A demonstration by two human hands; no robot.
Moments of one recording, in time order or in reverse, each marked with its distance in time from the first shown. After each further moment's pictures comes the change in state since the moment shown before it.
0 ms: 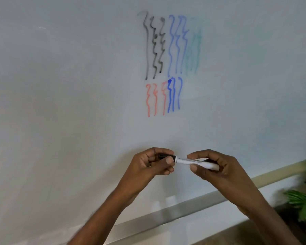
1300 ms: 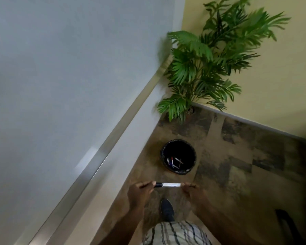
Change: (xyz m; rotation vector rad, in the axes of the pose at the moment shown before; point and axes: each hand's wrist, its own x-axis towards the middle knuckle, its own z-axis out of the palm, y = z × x) left_hand 0.037 -0.356 0.430 0.408 -0.187 -0.782; right_hand -0.279 0.402 -0.246 0.663 1.119 1.149
